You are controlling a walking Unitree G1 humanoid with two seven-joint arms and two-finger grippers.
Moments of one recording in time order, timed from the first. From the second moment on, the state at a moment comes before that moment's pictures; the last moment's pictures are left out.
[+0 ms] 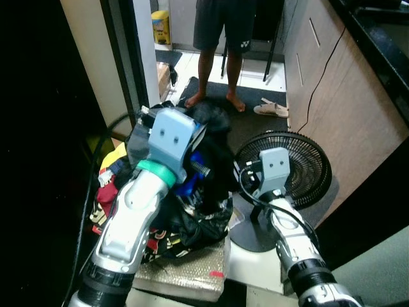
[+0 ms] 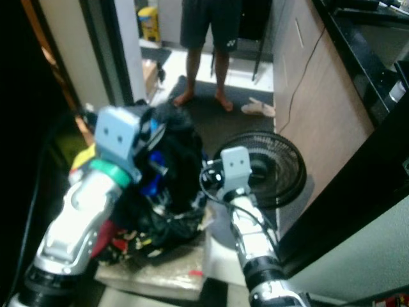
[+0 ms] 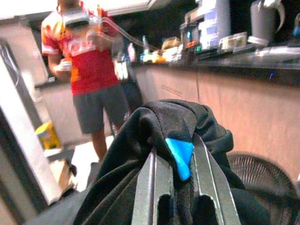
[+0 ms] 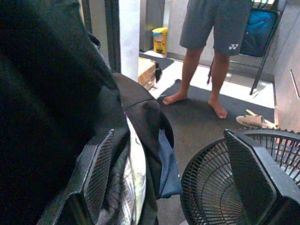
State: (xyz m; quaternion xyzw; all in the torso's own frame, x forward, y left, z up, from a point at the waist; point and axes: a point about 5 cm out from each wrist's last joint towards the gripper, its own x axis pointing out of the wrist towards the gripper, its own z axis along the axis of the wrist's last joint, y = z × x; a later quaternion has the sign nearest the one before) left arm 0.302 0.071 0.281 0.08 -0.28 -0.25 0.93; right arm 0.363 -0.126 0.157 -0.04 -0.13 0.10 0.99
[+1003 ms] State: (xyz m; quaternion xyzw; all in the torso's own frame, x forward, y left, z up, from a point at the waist) left arm 0.283 0.074 0.275 0.11 -0.24 -0.29 0.92; right arm 0.283 -0.119 0.196 0.07 -0.12 0.47 0.87
